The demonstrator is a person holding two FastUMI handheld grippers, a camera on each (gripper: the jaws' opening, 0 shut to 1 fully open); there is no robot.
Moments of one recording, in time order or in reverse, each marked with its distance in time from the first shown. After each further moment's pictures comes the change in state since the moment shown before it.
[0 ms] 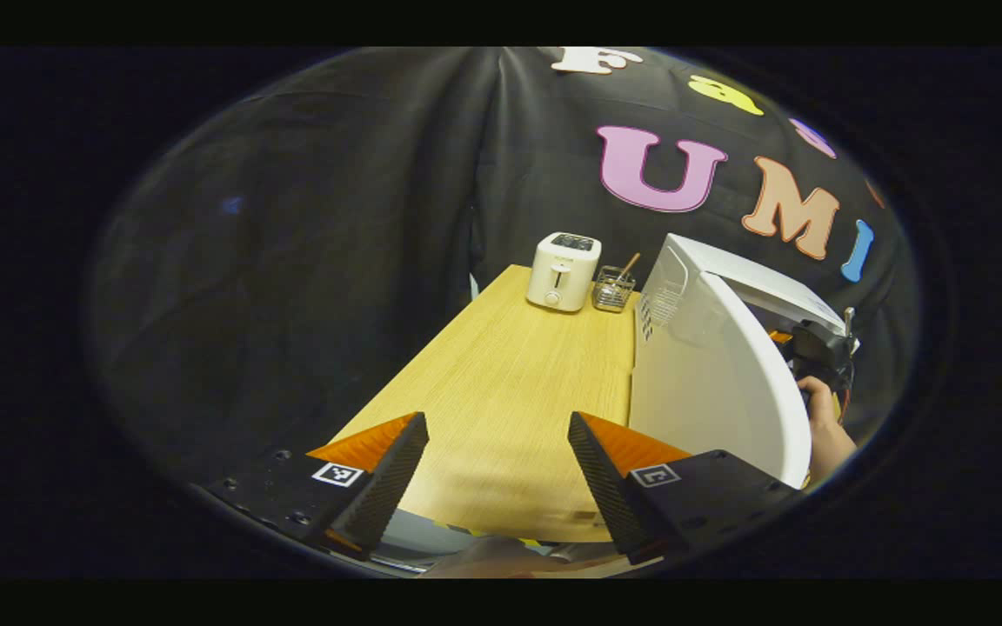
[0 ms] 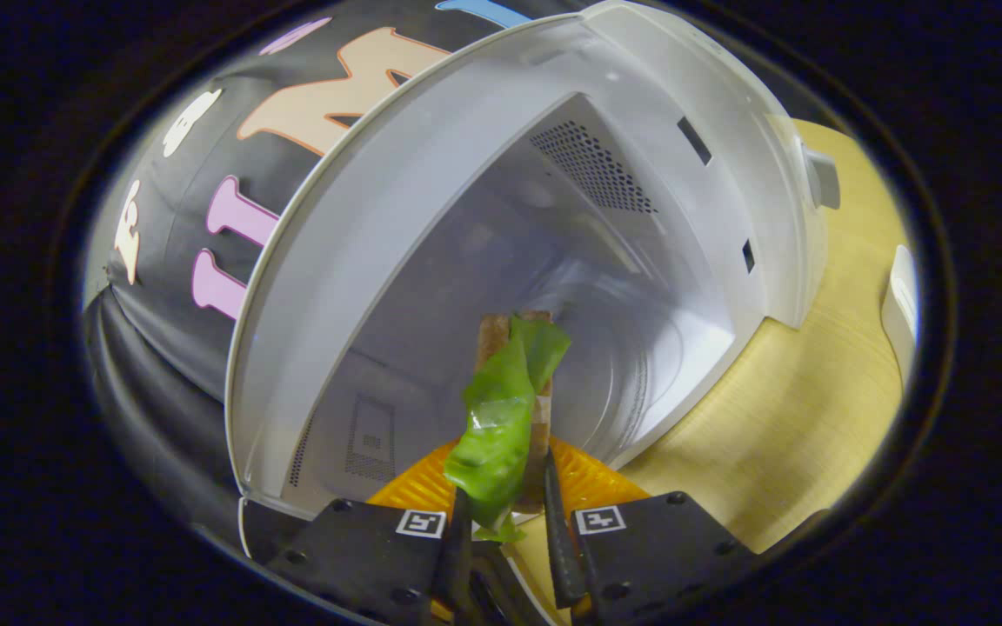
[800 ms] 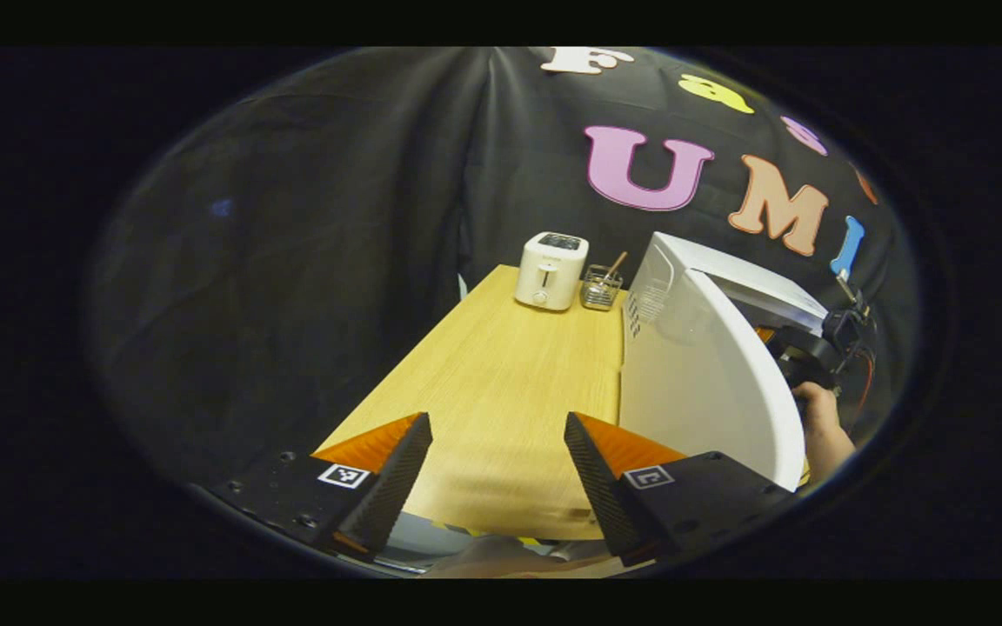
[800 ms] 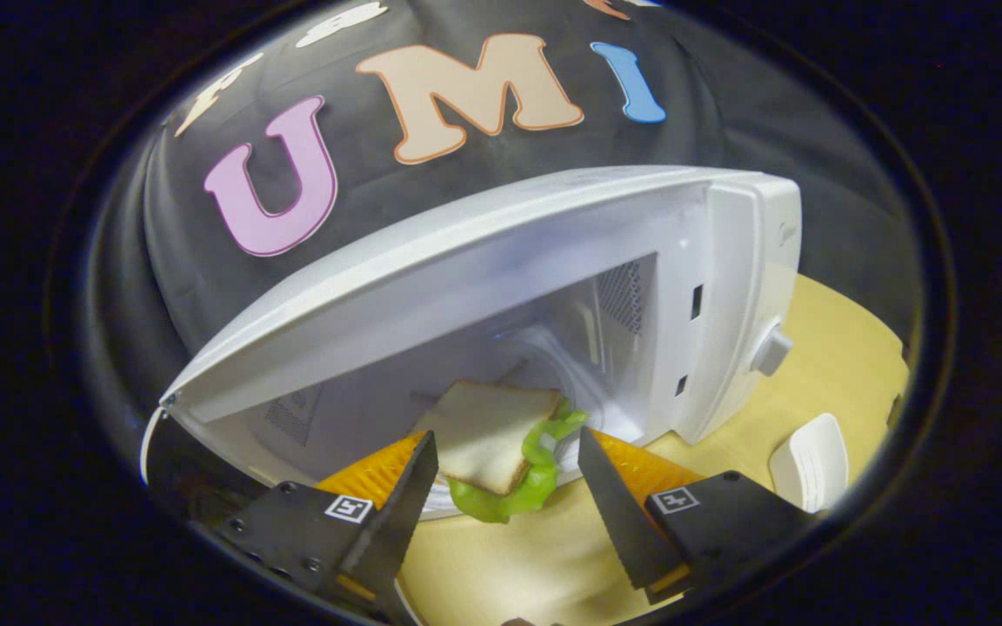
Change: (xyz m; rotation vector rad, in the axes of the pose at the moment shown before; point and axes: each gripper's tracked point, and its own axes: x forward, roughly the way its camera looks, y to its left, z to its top) left arm -0.004 -0.014 -0.002 0.025 0.005 -0.059; right arm -0.053 -0.010 0.037 -0.452 -0.171 -0.166
